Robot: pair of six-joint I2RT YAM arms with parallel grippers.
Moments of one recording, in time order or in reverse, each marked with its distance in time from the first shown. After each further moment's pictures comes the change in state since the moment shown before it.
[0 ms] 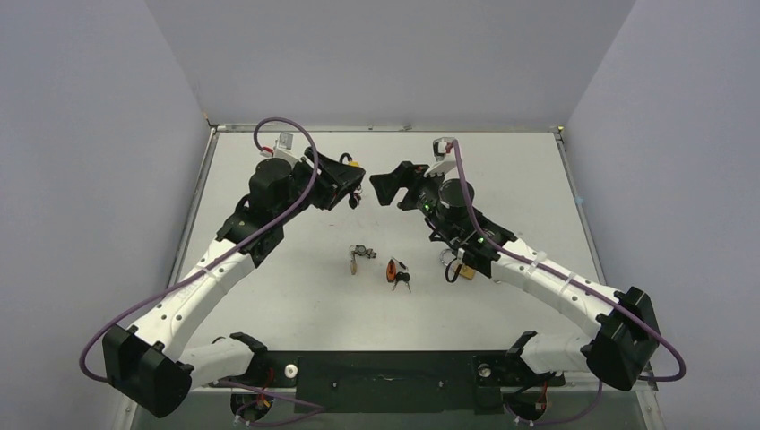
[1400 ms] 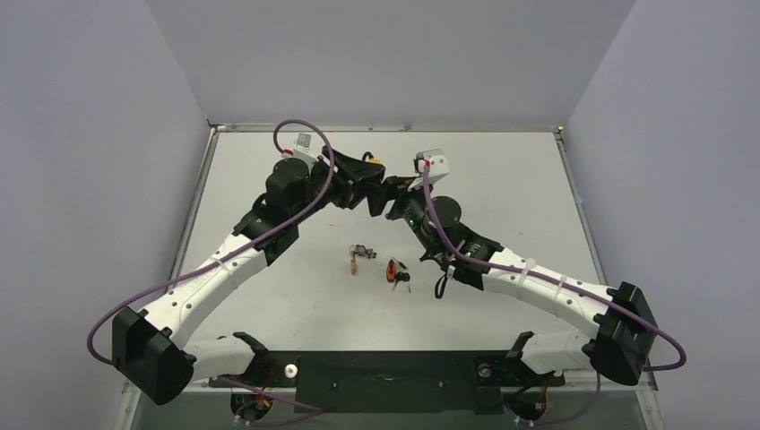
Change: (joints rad) left arm -0.103 0.065 0.020 0.127 0.000 -0.180; right arm 0.145 0.005 -0.031 0.110 0.195 -0.204
